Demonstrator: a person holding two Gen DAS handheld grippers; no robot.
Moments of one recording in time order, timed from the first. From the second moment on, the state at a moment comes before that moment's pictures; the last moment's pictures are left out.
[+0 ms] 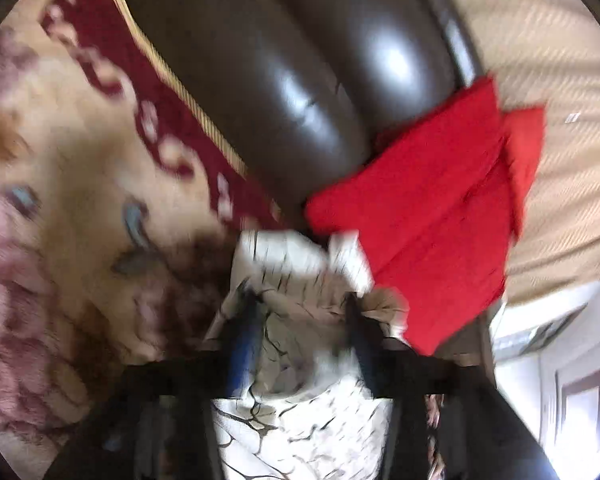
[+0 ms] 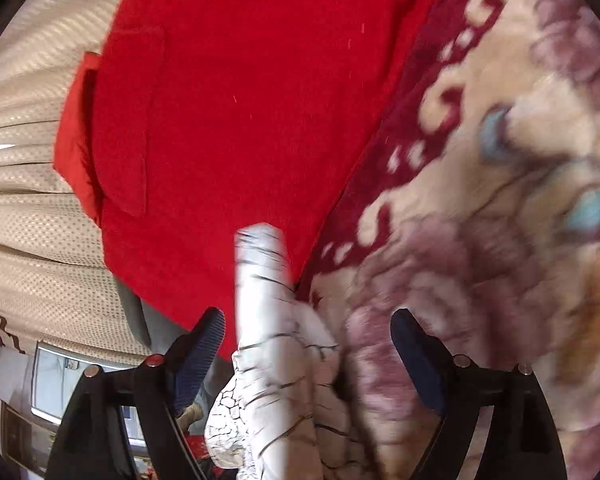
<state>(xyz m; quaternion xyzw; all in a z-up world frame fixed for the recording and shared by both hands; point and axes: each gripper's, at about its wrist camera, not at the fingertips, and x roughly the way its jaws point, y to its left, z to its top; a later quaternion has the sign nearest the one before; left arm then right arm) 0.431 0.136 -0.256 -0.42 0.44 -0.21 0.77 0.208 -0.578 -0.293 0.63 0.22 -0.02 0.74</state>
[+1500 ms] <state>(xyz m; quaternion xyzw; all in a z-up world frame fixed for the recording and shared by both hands) 0.257 0.008 -0.210 0.07 0.48 -0.05 0.87 0.152 -0.344 -0.185 0.28 0.37 0.04 0.88</state>
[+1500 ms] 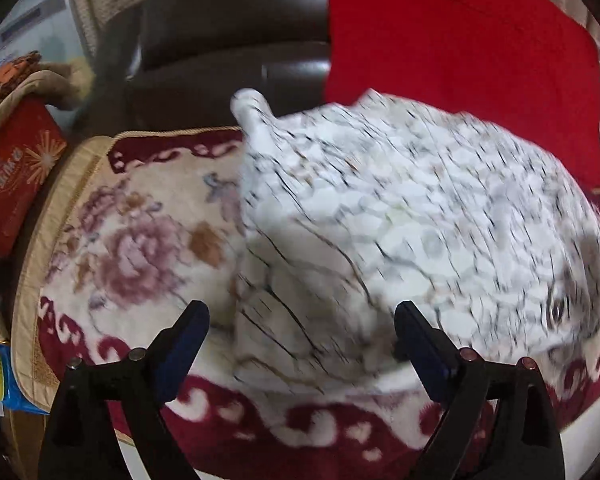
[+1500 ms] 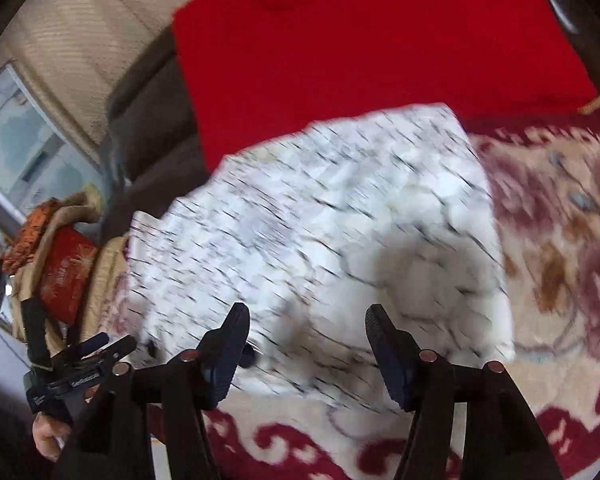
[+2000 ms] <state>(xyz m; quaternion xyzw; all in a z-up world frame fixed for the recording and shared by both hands) 0.359 0.010 -0.267 0.08 0.52 0.02 0.85 0.272 -0.290 -0.238 0.24 0.46 0.03 0.85</state>
